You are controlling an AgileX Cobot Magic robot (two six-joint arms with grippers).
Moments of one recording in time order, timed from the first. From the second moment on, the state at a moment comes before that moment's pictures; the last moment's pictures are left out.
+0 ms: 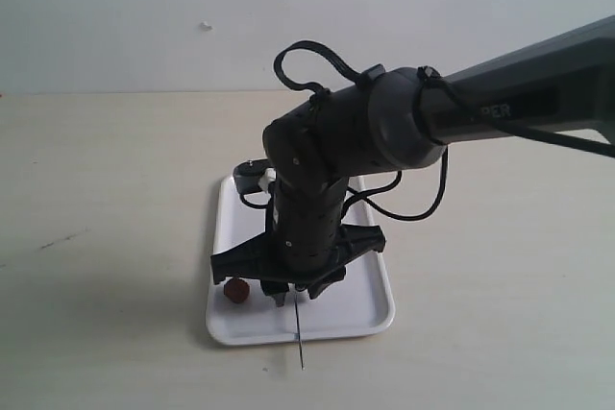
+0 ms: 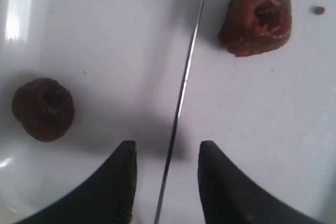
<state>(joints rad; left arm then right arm) 0.02 0.01 0.00 0.41 0.42 -0.71 0.65 2.11 -1.37 -0.02 0.77 0.57</state>
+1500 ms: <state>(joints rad) 0.02 0.01 0.00 0.41 0.42 -0.71 0.65 2.13 -1.37 -0.01 0.77 0.60</state>
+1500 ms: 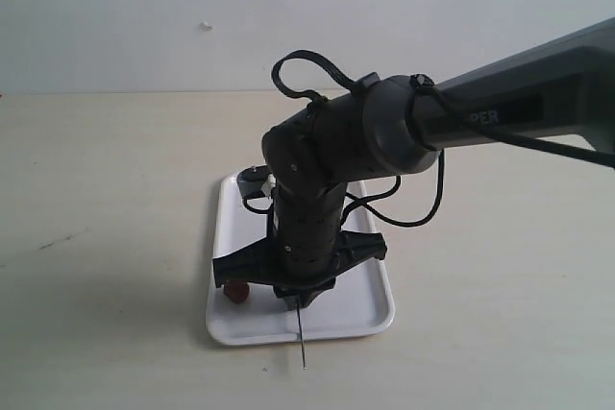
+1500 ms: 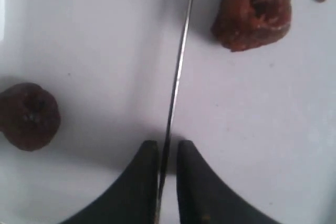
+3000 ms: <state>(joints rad) 0.02 0.01 0.00 0.52 0.18 -0.71 0.65 1.20 -1.14 -0.36 0.81 0.16</state>
